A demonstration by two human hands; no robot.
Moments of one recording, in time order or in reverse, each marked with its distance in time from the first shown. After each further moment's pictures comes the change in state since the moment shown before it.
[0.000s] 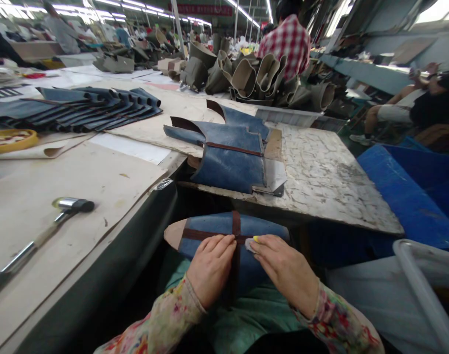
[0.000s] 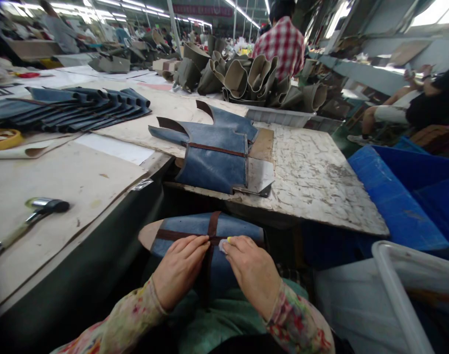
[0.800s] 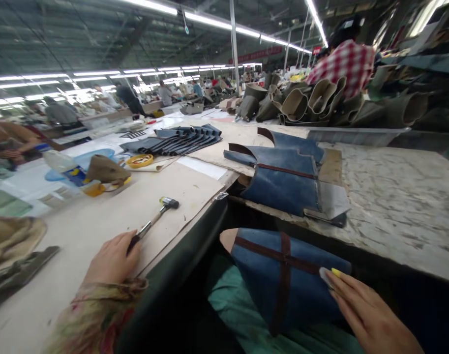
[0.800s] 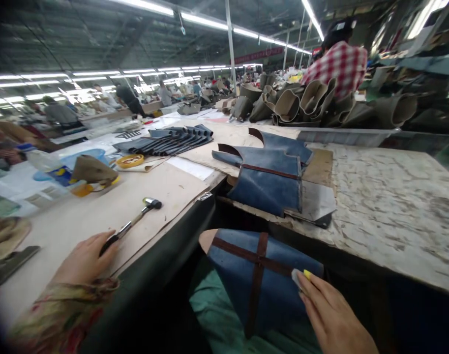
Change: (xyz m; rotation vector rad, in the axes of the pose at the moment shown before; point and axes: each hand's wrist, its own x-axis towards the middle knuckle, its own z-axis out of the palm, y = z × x) left_hand -0.172 -0.145 -0.187 0.679 -0.102 -0.933; right_hand -0.050 0.054 0.034 -0.146 0.237 -0.085
